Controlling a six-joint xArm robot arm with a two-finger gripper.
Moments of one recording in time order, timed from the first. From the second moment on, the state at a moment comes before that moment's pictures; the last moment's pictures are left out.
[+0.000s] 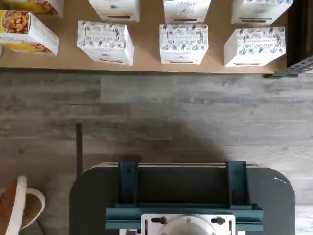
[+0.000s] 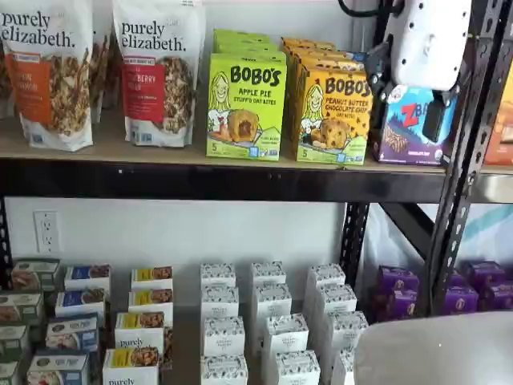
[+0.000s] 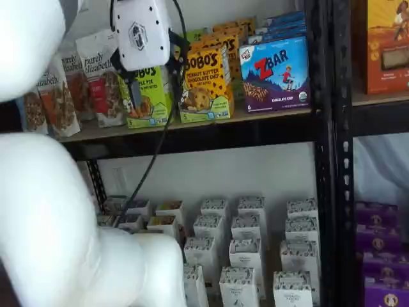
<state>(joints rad) 0.01 -0.84 -1.15 0.04 2.00 0.03</state>
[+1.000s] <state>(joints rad) 0.07 -0.86 -1.12 -0.01 1.90 0.07</state>
